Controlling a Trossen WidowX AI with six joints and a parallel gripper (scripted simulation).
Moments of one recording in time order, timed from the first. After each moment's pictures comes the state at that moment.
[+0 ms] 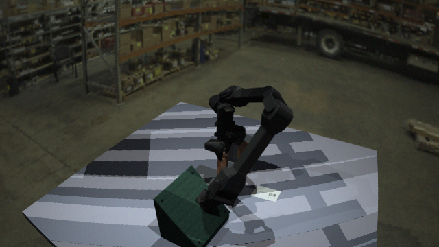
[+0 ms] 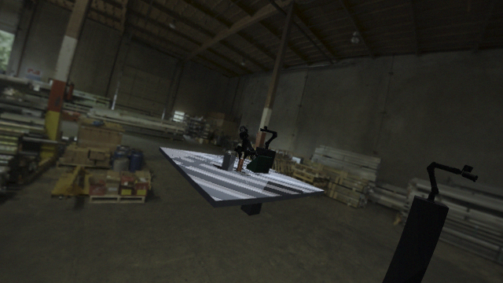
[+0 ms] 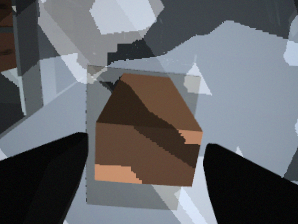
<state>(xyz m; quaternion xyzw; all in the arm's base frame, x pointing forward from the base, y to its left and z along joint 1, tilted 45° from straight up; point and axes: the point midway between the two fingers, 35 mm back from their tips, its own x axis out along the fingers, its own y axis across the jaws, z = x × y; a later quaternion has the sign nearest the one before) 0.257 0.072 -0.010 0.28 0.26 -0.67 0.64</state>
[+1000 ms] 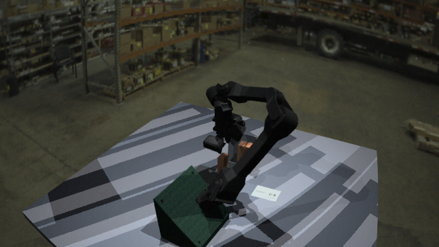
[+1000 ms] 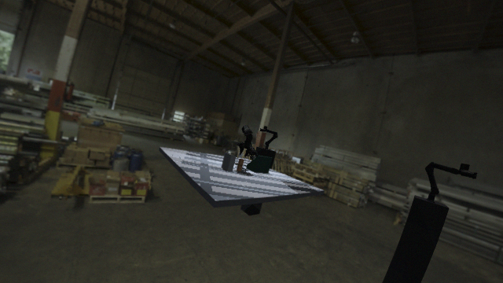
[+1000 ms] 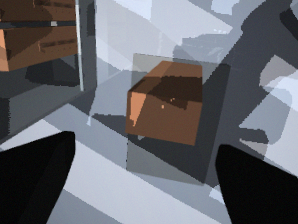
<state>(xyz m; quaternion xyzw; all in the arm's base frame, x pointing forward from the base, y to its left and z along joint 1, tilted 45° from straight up) 0.250 0.099 0.019 0.34 0.24 -0.58 0.70</state>
